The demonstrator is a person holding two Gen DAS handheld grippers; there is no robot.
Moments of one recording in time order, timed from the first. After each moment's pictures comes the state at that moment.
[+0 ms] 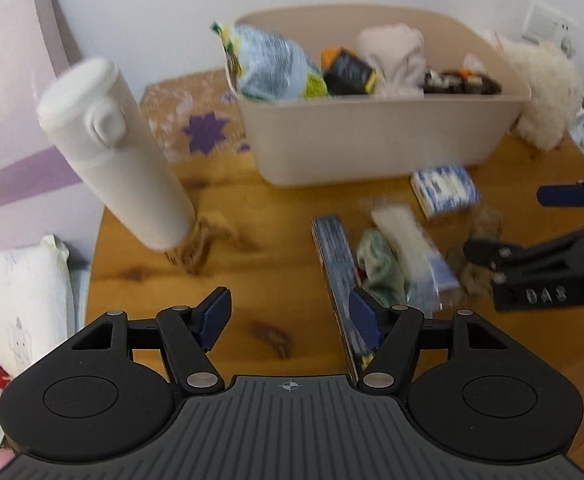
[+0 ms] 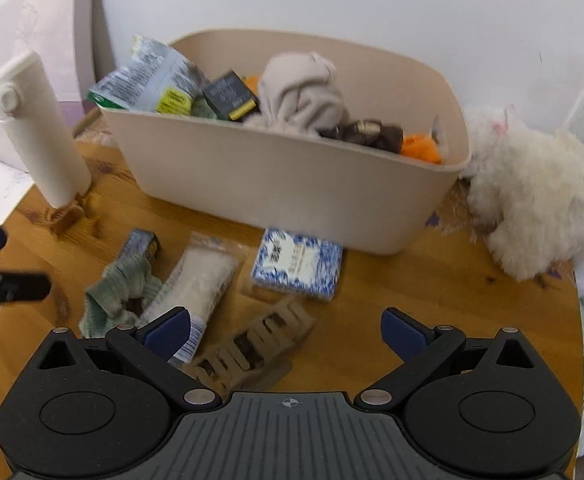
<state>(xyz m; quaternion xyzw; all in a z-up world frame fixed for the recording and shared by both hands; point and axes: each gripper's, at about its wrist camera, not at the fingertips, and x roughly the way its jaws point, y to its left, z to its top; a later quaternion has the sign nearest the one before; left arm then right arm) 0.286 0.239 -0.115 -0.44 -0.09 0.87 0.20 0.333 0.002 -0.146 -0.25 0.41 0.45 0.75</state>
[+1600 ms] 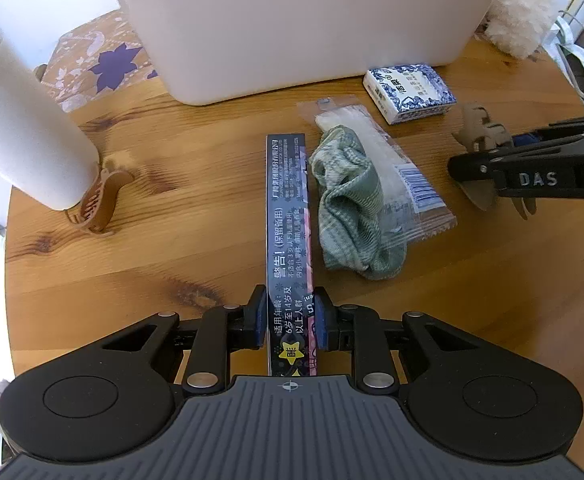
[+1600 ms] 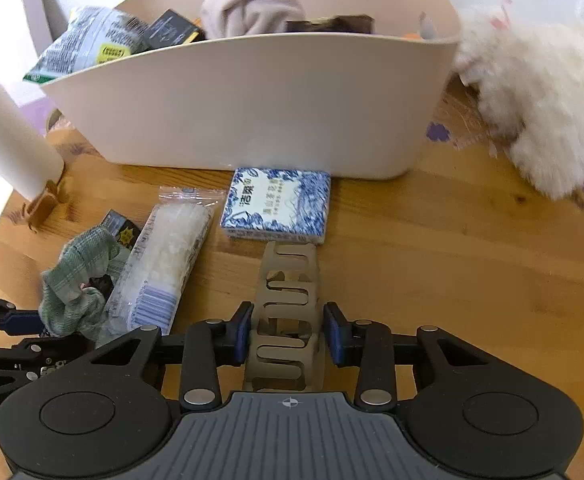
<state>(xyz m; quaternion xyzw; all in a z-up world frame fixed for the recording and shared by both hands) 0.268 0.291 -0.162 -0.50 -0.07 0.82 0.26 0.371 -0.010 -0.188 -0.20 0.51 0.44 0.72</state>
